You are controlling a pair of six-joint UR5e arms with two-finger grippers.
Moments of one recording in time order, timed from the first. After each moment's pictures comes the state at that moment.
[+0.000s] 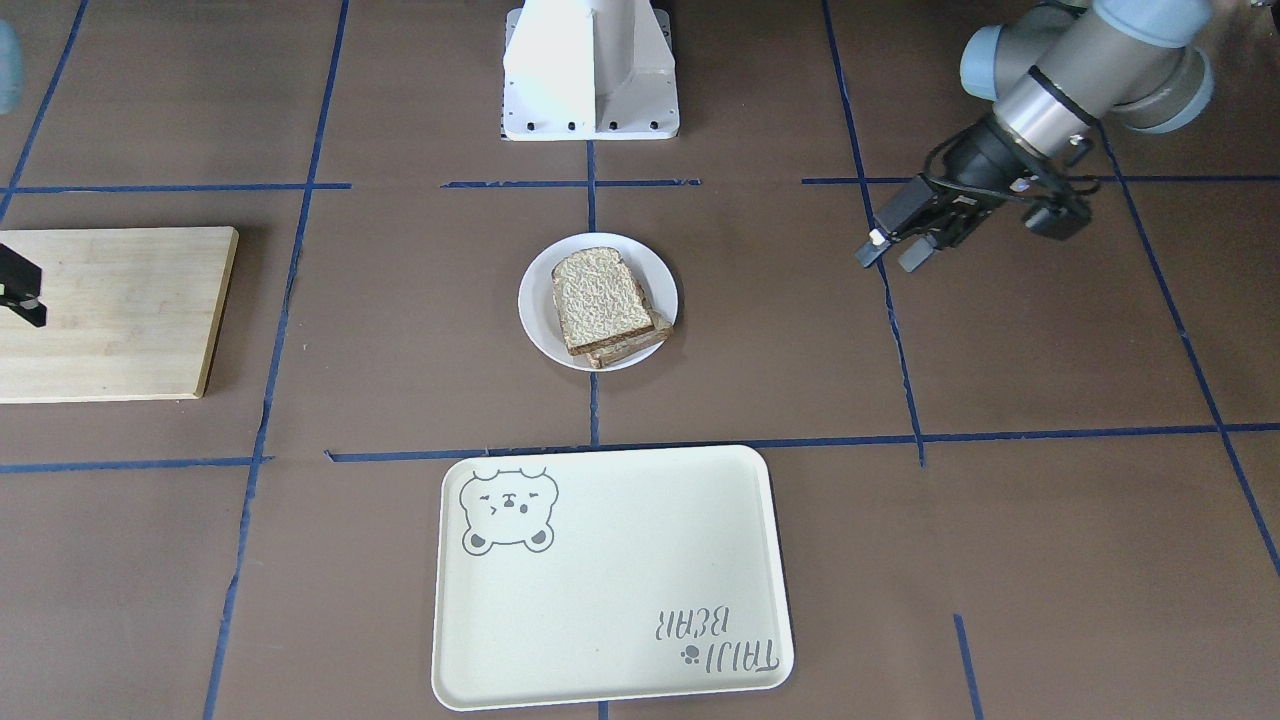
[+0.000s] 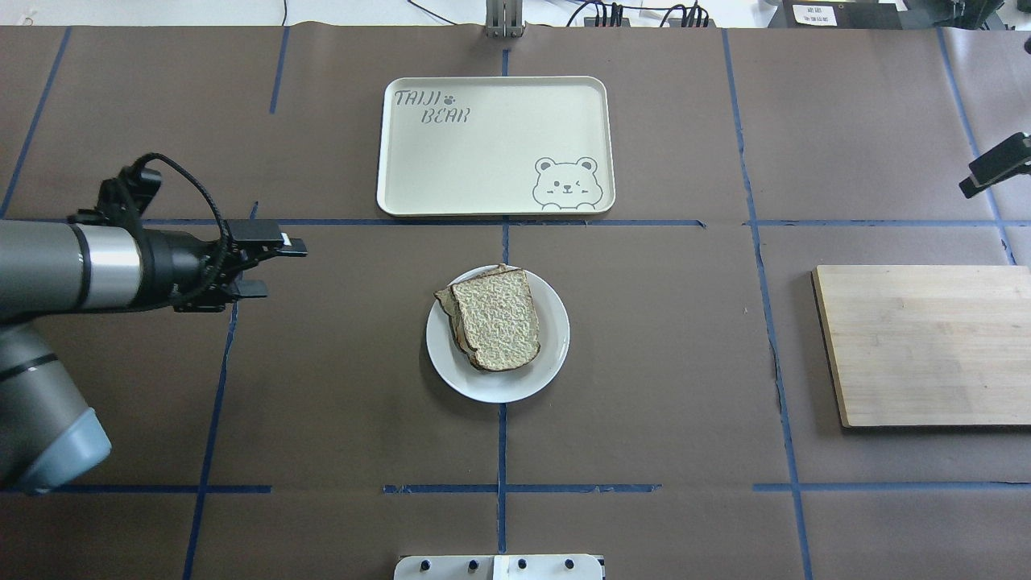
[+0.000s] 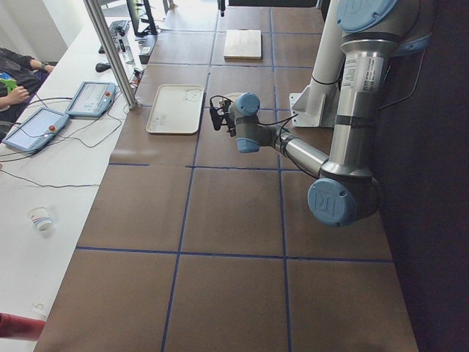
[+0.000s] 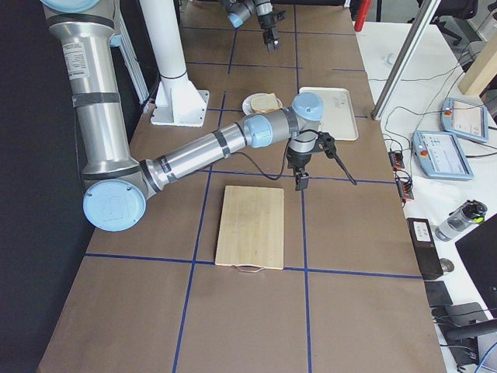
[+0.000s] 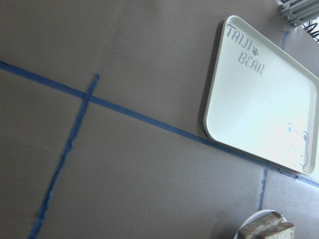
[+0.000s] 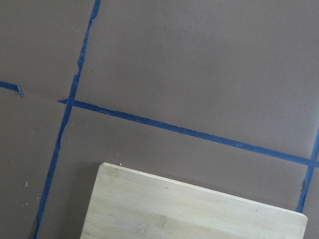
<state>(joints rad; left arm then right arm) -0.64 -1.70 -1.81 -2.64 -1.85 -1.85 1.32 -1.45 1.87 -1.72 2.33 0.12</state>
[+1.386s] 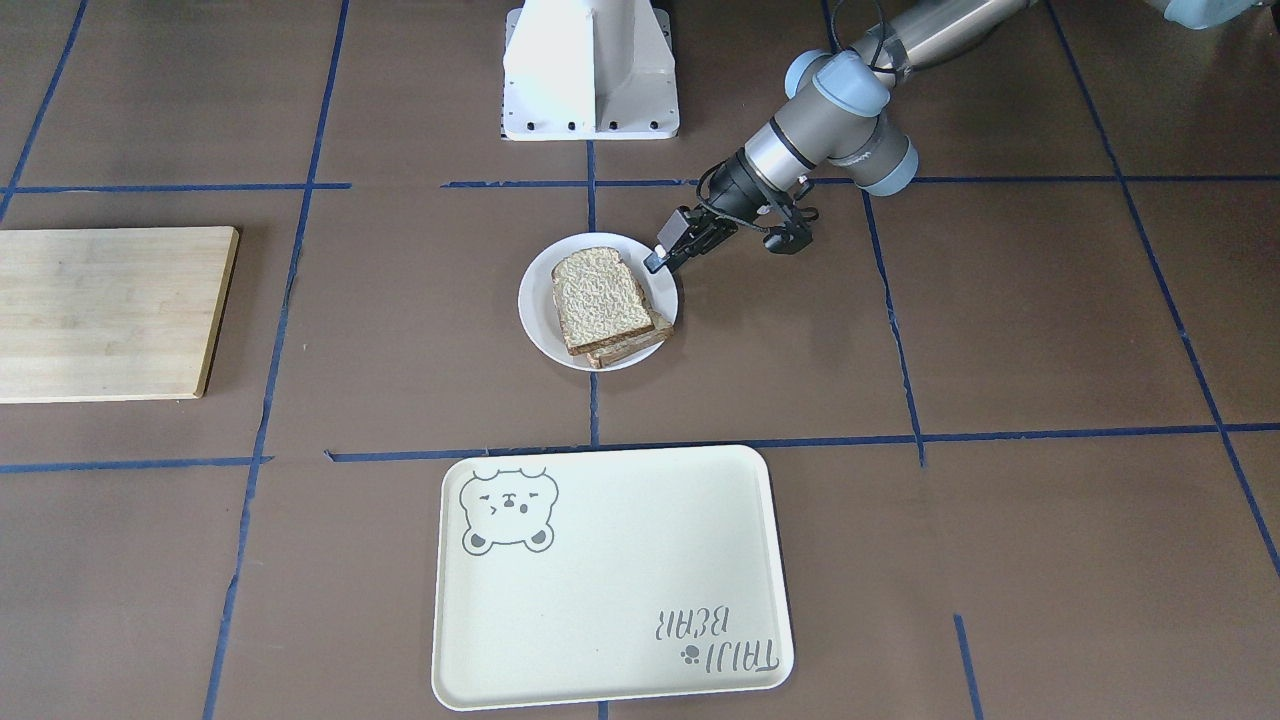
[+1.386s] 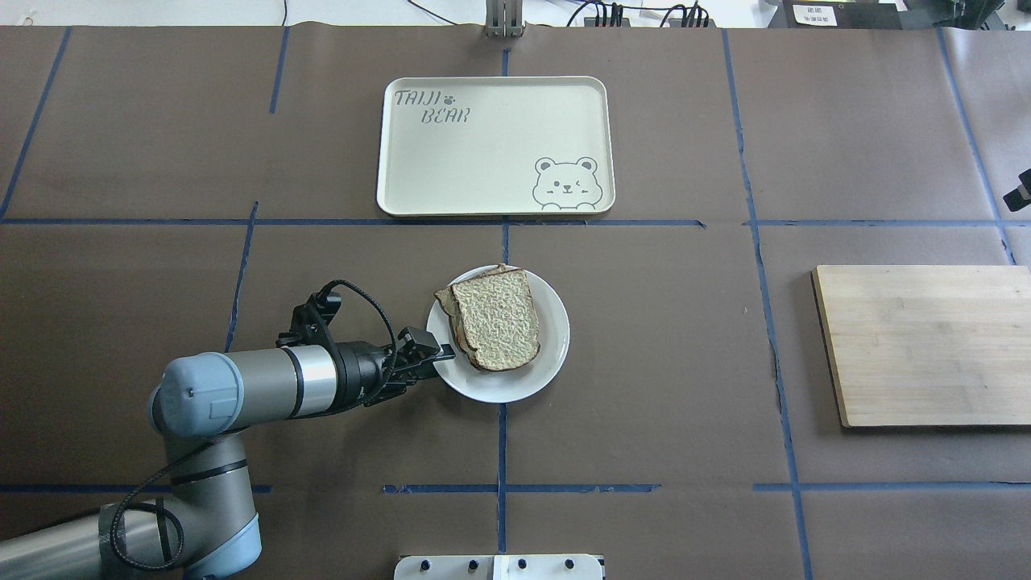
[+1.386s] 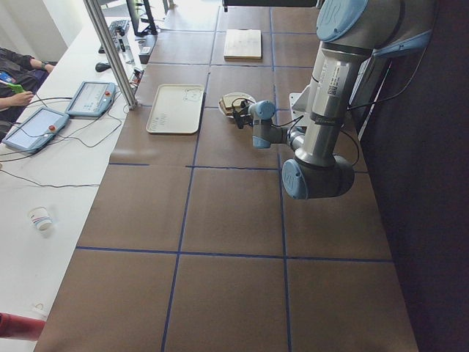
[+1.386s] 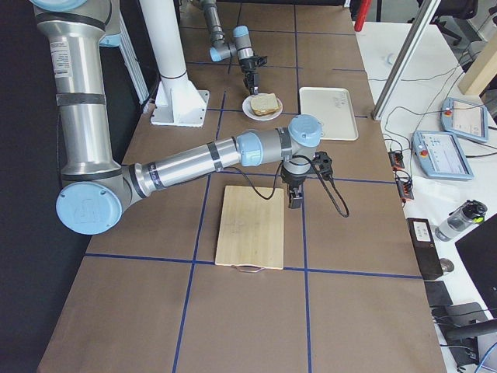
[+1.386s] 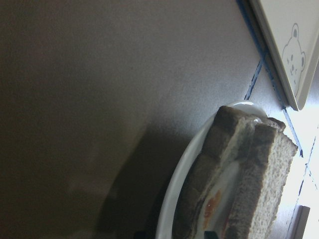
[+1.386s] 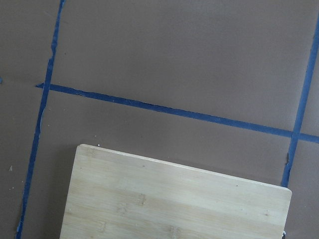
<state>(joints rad) -0.34 -1.93 -1.53 -2.81 -1.62 -2.02 1.37 -1.50 1.84 -1.71 2.38 0.09</state>
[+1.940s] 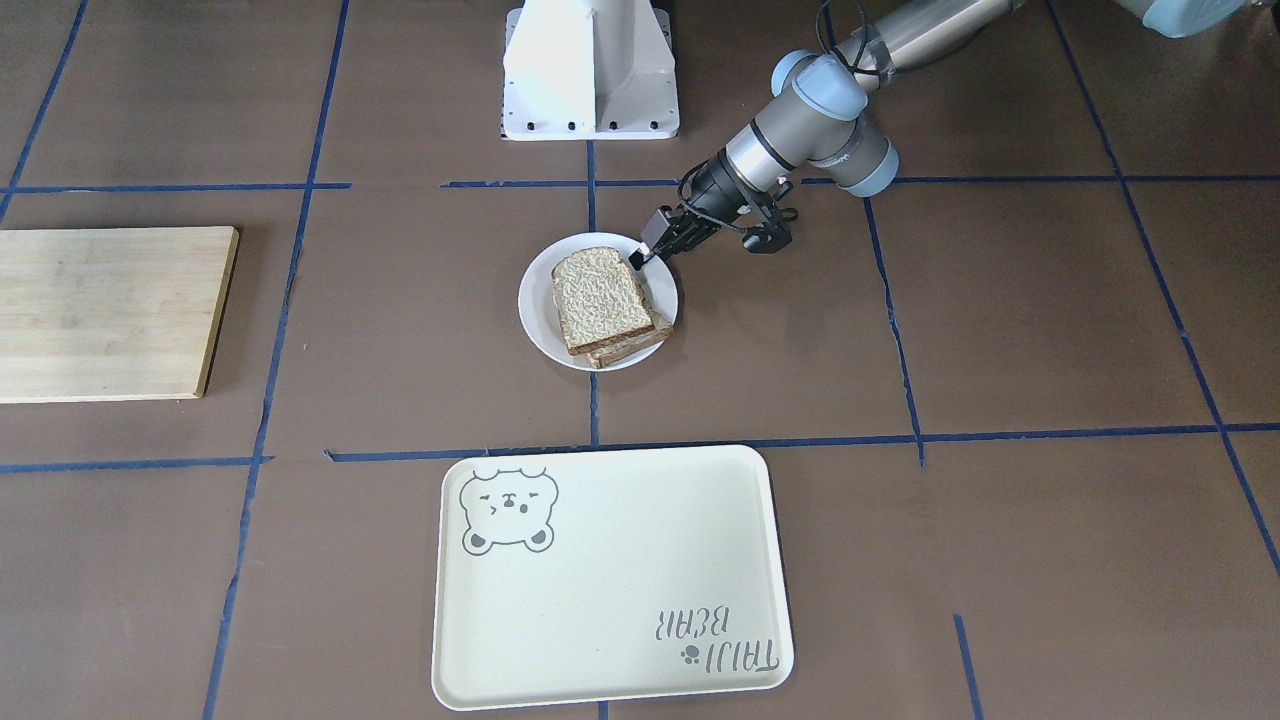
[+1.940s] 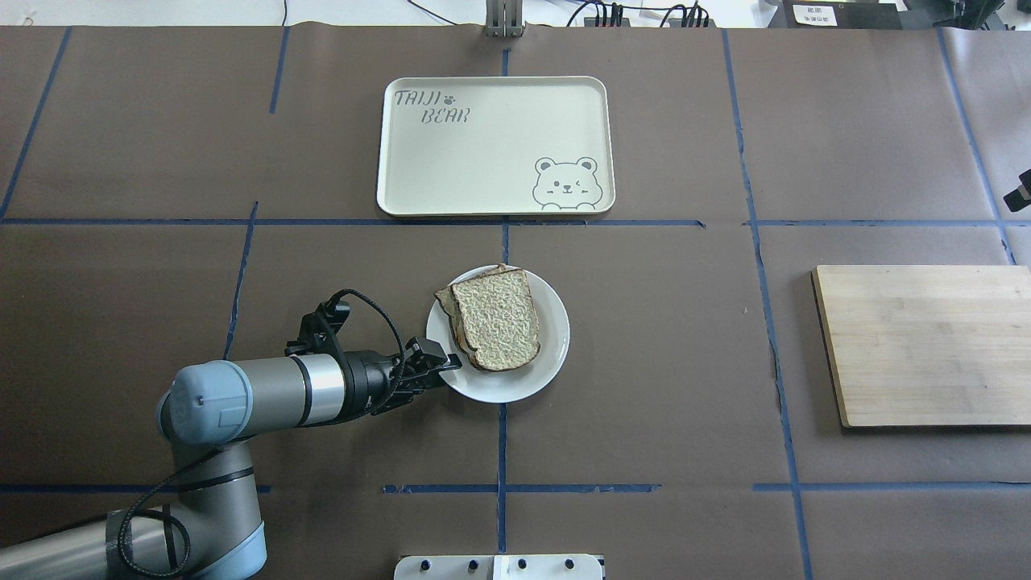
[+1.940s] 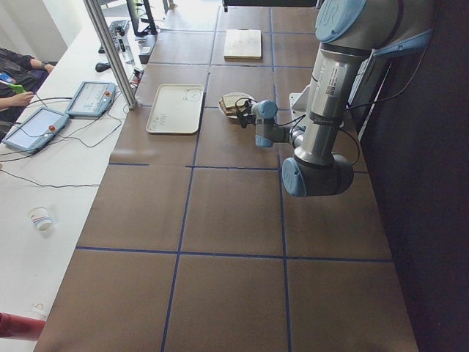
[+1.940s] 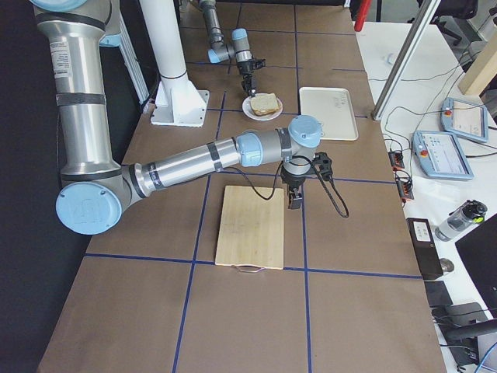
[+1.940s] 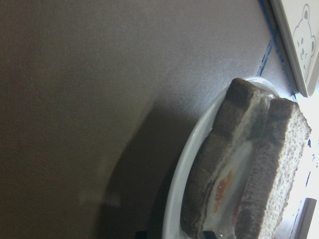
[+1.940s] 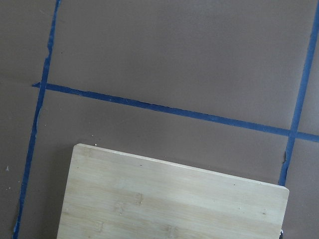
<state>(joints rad) -0.32 -1.97 -1.49 -2.81 -1.62 -2.02 1.37 -1.50 1.84 -1.71 2.37 0.09</state>
